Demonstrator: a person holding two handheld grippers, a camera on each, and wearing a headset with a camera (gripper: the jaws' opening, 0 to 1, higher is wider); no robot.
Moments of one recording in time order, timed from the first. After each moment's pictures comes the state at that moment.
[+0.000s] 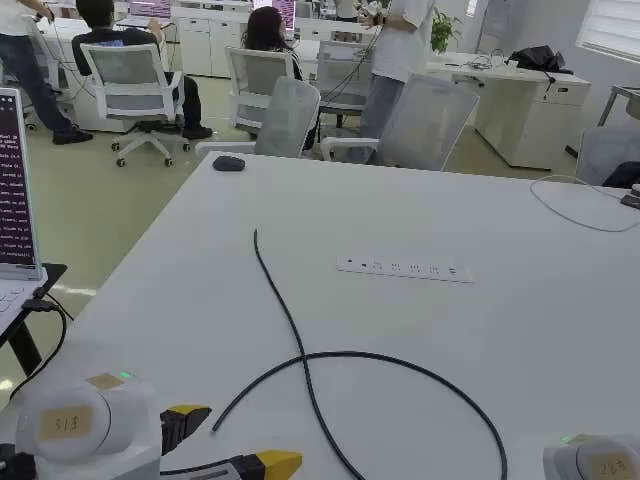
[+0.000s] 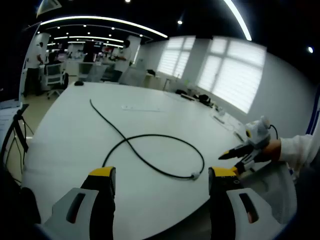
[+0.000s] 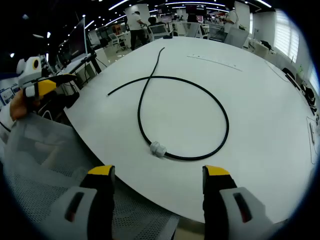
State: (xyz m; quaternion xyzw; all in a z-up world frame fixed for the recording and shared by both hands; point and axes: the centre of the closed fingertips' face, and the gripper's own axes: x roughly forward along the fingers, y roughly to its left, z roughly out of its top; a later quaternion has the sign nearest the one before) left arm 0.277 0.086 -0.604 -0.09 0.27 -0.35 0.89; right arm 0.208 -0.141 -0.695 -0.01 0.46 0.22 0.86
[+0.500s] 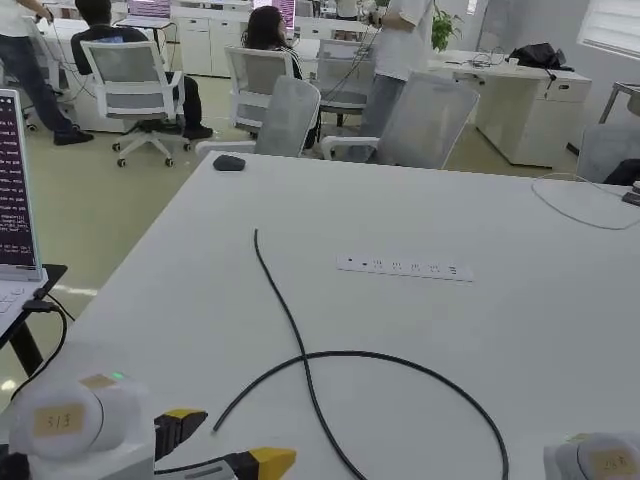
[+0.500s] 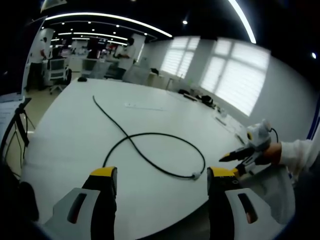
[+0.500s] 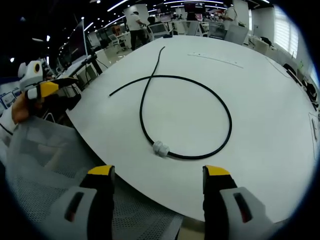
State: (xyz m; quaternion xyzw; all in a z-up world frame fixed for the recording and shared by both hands) left arm 0.277 0.088 -0.606 -0.09 0.27 -0.34 0.89; right arm 0.208 -0.141 -0.696 0.00 0.46 0.22 0.86
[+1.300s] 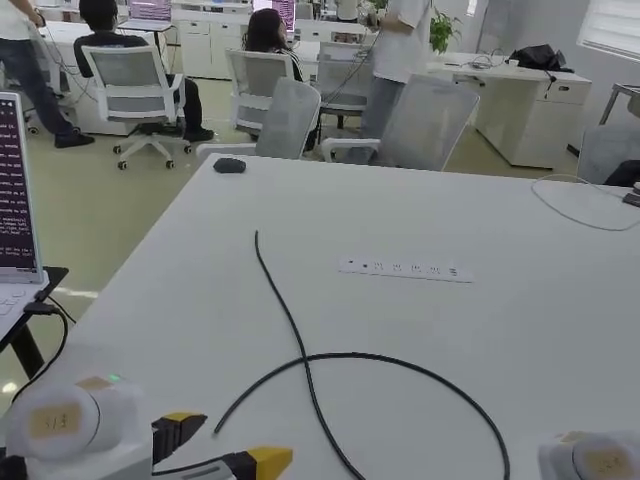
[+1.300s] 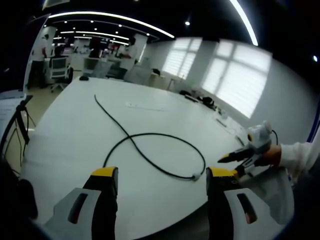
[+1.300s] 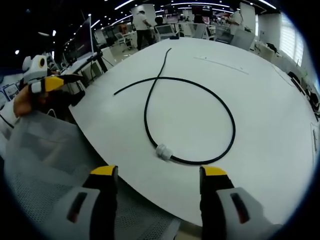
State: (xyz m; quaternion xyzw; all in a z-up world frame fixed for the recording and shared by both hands) left arm 0.278 0.091 -0.606 -0.10 0.28 -0.34 0.90; right arm 0.212 -0.132 -0.693 -0.03 0.45 0.25 0.86
